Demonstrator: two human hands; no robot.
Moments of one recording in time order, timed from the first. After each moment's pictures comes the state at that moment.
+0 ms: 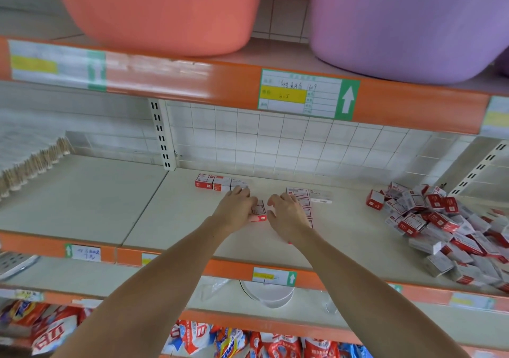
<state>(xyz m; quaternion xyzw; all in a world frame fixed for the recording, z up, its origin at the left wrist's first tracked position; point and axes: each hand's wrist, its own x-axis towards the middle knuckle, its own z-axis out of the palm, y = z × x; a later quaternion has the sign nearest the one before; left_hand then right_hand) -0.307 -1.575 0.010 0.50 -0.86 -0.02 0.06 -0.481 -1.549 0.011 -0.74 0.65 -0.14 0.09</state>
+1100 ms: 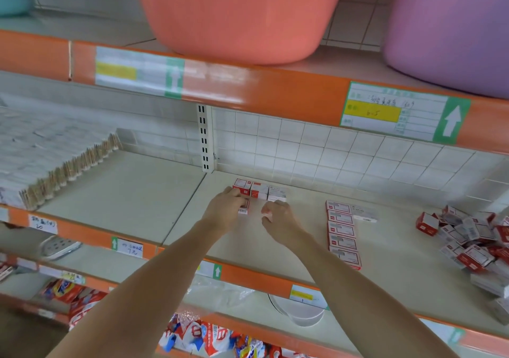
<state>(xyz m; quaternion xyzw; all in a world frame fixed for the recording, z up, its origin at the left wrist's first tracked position) -0.194 -1.587 -0.007 0.59 -0.80 -0.01 0.12 -0.385 -1.579 0.001 -0.77 0.58 -0.16 0.22</state>
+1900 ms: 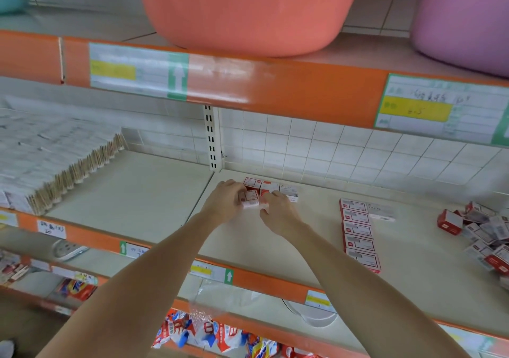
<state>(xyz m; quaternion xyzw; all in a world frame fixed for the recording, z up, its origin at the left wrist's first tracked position) -0.164 -1.616 -0.012 0.63 -0.73 -0.15 0.21 -0.350 -1.604 -0.001 -0.78 0.57 -0.14 0.18</state>
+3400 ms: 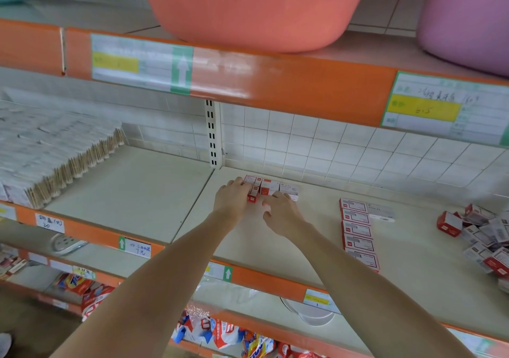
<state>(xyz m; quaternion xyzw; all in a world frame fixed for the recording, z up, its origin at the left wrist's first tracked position) -0.199 -1.606 0.001 0.67 -0.73 -0.01 0.12 -0.357 -1.604 -0.002 -0.80 0.57 -0.07 0.15</state>
